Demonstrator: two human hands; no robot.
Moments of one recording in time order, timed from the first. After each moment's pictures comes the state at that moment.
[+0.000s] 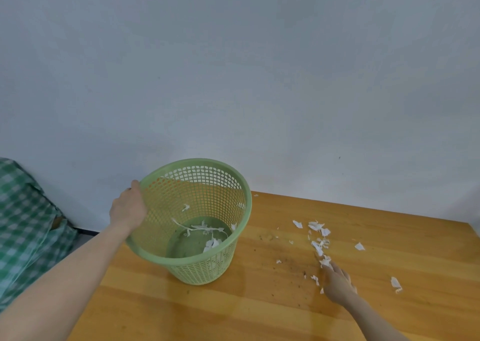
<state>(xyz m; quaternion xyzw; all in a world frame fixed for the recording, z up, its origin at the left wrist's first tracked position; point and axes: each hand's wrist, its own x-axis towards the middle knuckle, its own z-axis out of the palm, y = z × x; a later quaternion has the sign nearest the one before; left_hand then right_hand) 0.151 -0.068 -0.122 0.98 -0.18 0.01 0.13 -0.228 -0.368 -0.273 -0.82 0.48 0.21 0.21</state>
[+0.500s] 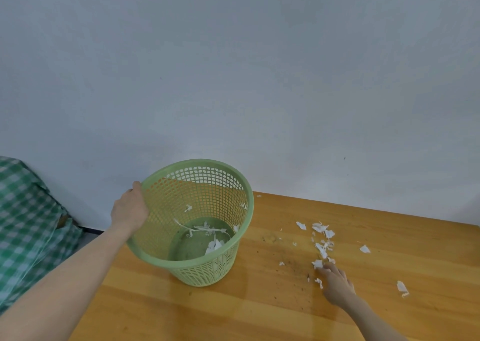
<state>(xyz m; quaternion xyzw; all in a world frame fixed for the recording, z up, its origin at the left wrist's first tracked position) 0.153 -0.067 -0.122 0.97 -0.19 0.01 0.12 -0.218 -0.372 -0.285 -0.86 0.42 0.21 0.18</state>
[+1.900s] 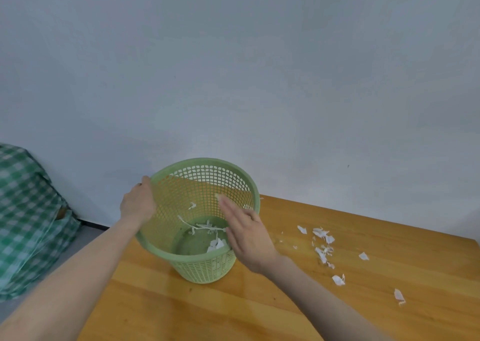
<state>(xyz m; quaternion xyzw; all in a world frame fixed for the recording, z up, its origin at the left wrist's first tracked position) 0.147 -0.067 -0.119 0.97 -0.19 0.01 0.12 -0.079 -0.235 -0.128 -0.96 -0.02 -0.24 0.17</state>
